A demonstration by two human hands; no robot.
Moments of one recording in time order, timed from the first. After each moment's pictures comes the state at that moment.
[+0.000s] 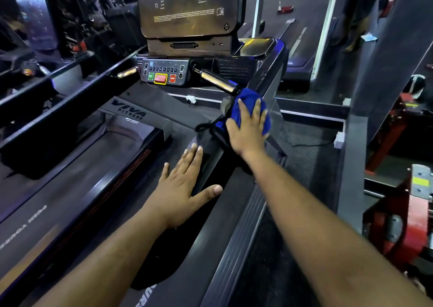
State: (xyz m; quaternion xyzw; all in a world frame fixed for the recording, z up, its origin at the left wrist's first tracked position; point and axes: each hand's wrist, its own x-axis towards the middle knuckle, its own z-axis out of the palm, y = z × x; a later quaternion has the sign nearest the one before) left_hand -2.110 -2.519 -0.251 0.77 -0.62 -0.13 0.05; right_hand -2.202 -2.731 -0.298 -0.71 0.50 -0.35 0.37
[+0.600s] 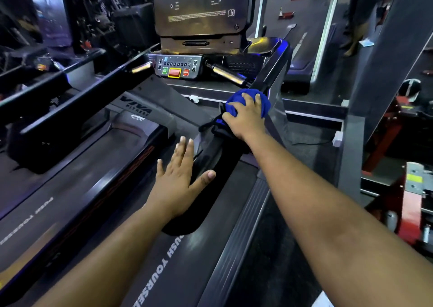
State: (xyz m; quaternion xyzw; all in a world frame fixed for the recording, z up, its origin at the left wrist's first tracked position) left_hand -2.109 -2.449 -0.251 0.81 -0.56 -0.10 0.12; right_hand -2.204 -2.697 -0.271 -0.79 0.47 -0.25 0.30
